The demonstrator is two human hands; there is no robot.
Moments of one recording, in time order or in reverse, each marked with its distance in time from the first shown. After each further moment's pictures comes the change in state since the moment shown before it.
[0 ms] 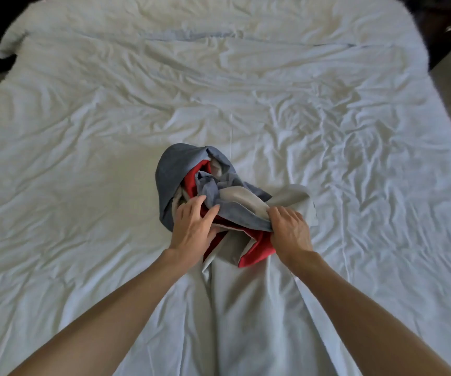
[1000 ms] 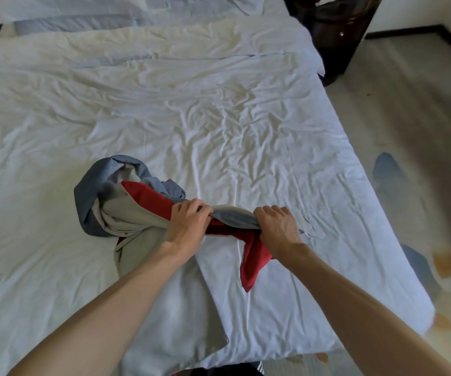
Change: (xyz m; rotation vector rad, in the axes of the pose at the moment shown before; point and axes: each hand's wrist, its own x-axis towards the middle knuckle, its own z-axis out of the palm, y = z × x) left_hand -0.013 0.301 0.001 -0.055 0.030 0.097; right_hand -0.159 0.232 -0.109 -0.132 0.021 -0.039
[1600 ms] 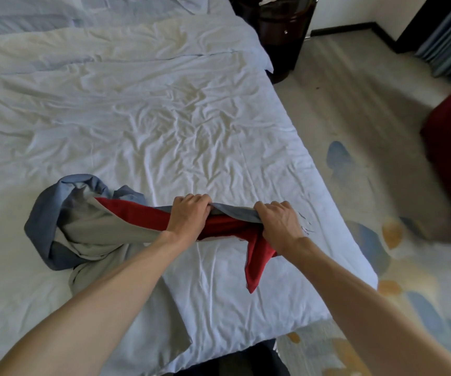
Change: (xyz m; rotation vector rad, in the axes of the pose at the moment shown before) left_hand 0.047 0.096 0.032 -0.111 -0.034 0.157; right_hand -0.052 0.103 -0.027 -0.035 0.007 0.084
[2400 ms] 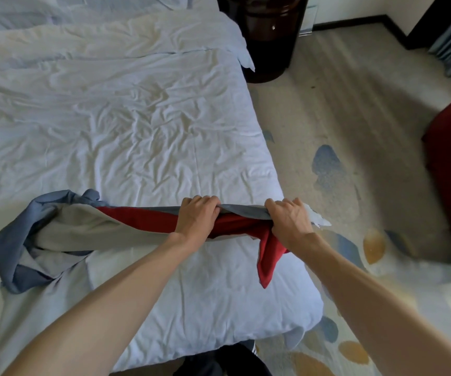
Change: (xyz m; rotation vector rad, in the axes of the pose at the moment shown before) left_hand 0.094 0.202 0.085 0.018 -0.024 -0.078; right_hand -0.017 0.243 -0.018 -0.070 -0.046 -0.026
